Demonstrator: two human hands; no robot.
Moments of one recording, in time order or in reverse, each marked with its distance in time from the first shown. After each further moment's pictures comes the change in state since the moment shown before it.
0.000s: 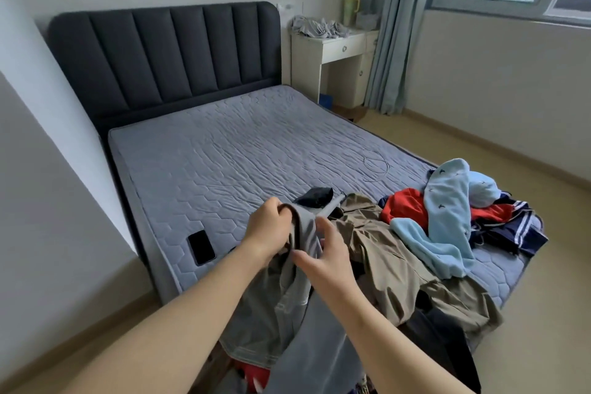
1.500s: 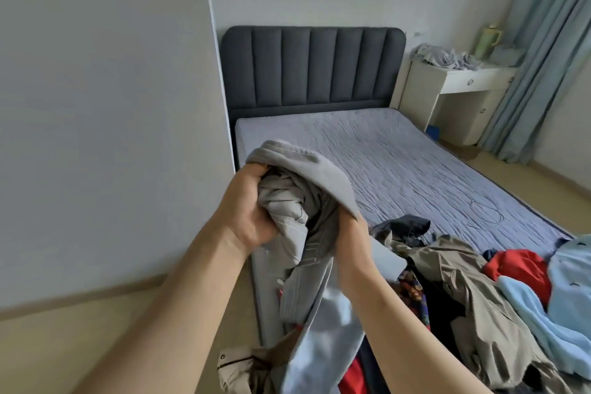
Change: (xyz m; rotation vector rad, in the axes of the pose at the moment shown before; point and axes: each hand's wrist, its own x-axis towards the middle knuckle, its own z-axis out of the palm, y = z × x) left_hand -0.113 -0.038 -0.212 -1.371 -0.133 -0.161; right_hand -0.059 -0.129 0.114 0.658 -0.322 -0.119
